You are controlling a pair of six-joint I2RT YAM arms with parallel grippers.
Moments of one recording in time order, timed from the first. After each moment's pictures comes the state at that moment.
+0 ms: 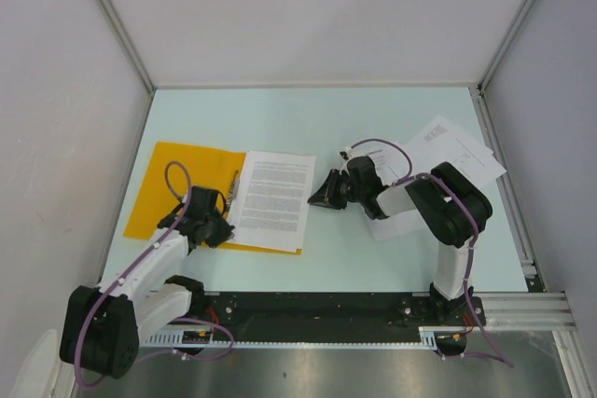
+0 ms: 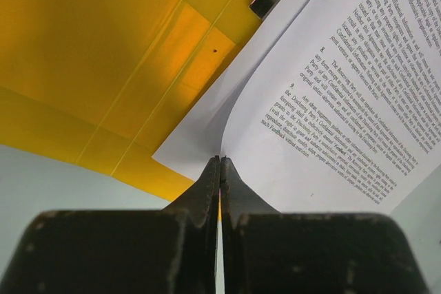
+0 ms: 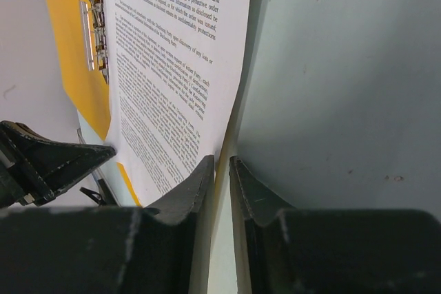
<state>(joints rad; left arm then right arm) -0.26 0.98 0.44 -0.53 -0.07 -0.91 0.59 1.91 0.78 0.54 -0.44 0.93</state>
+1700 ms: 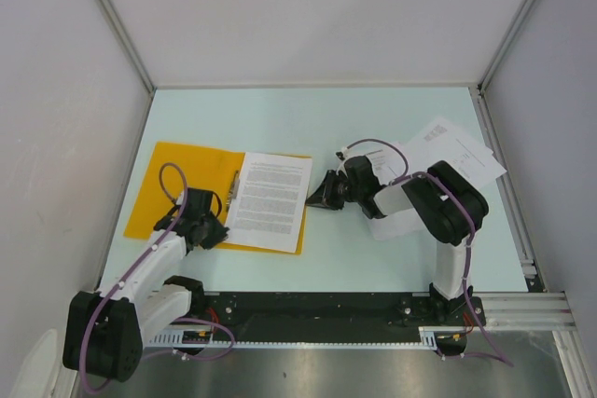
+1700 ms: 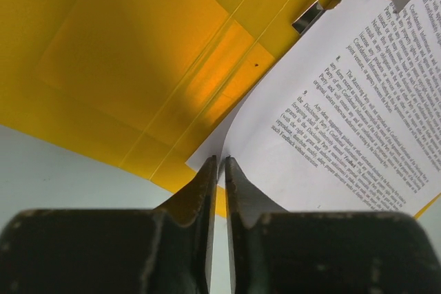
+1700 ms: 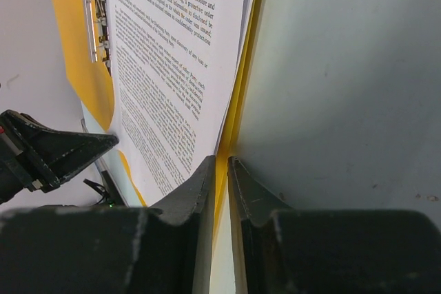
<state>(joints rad) -0.20 0.96 0.42 -0.55 -0.10 -0.86 0.60 1.93 0.80 0.54 -0.47 0.93</state>
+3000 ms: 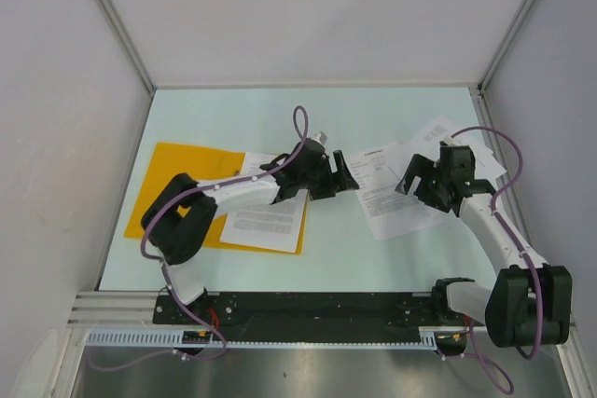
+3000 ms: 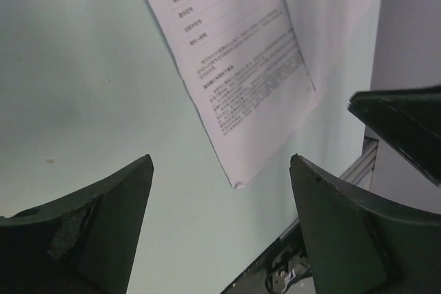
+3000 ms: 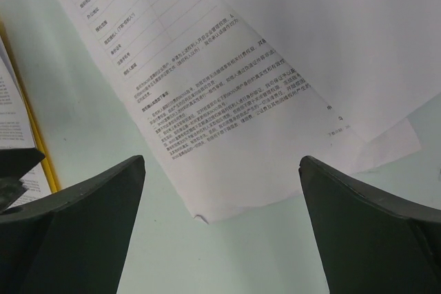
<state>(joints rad) -0.78 1.76 1.13 -0.02 0.18 -0.92 0.05 1.16 0.76 -0.50 -0.13 0.46</state>
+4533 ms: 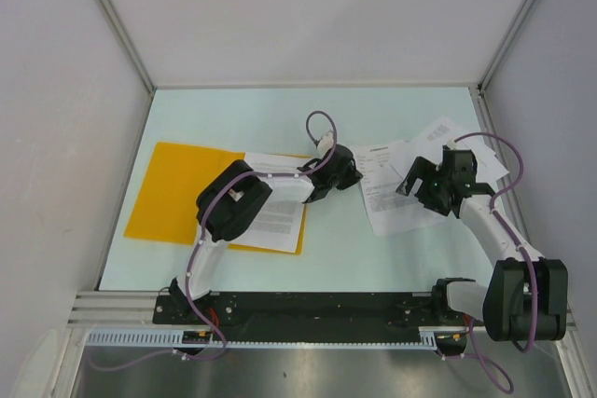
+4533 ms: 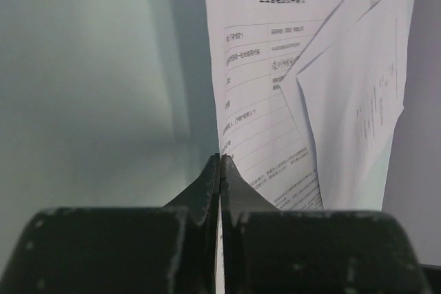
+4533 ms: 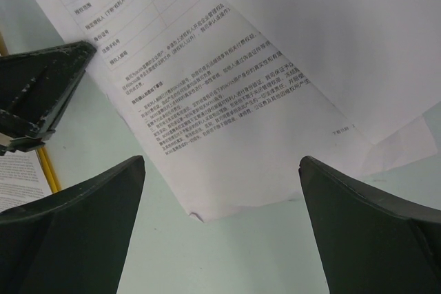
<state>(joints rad) -0.85 2.18 1.36 0.21 -0.17 -1.13 0.02 1.19 0.71 -0.43 -0.17 0.49</state>
